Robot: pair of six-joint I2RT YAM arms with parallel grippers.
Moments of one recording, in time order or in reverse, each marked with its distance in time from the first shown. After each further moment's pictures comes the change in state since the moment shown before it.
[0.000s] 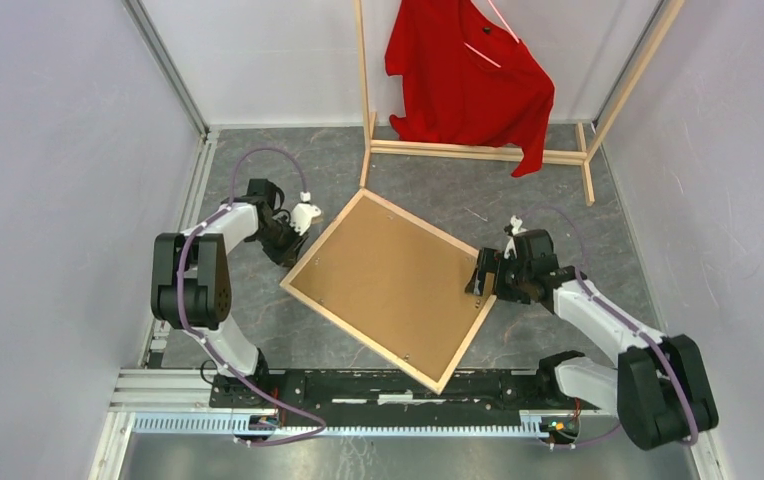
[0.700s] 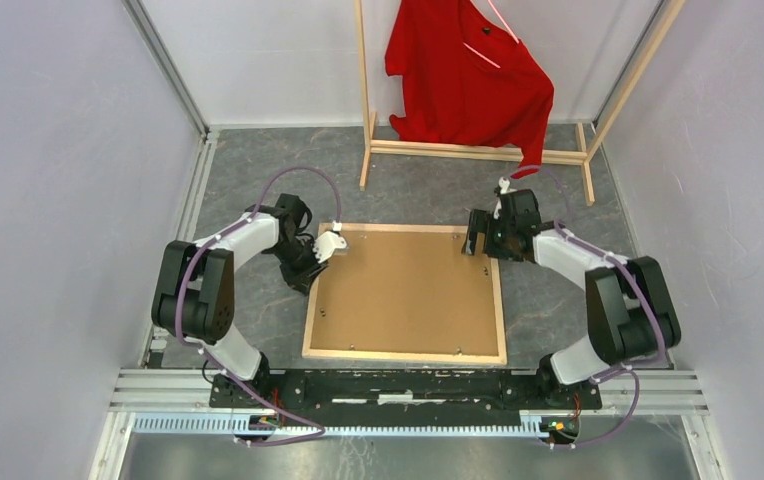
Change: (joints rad) left arm -0.195 -0.082 -0.080 -0.188 0.005 0.148; right arm -0.032 0.397 0.301 0.101 0.117 -0.094
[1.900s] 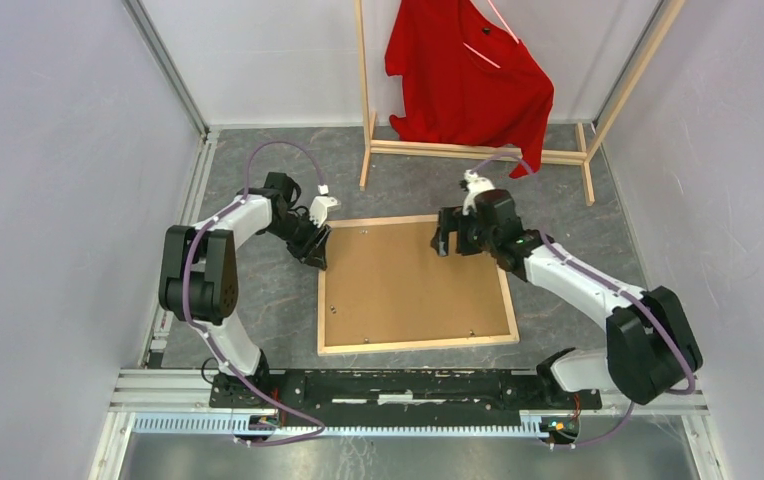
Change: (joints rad) left arm 0.101 0.105 0.167 0.093 0.258 -0.235; right arm 0.183 -0.156 0.027 0.085 0.041 -0.043
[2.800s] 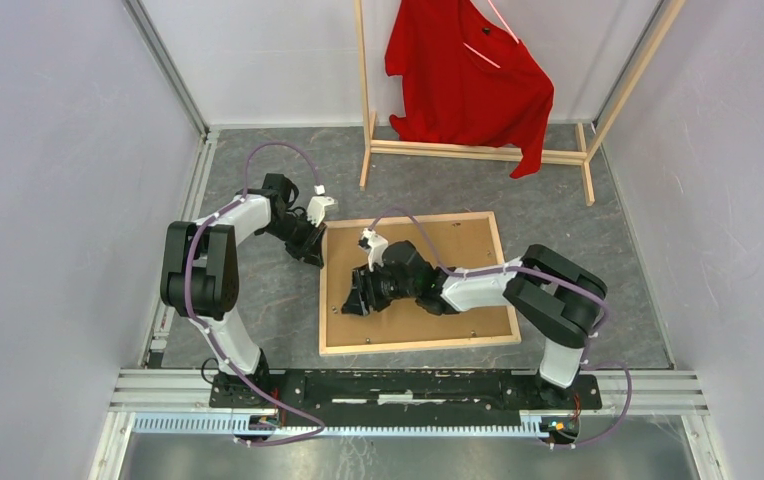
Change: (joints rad) left arm 0.013 0.047 -0.011 0.021 0.003 -0.032; right arm 0.546 0.455 0.034 0.566 -0.247 0.296
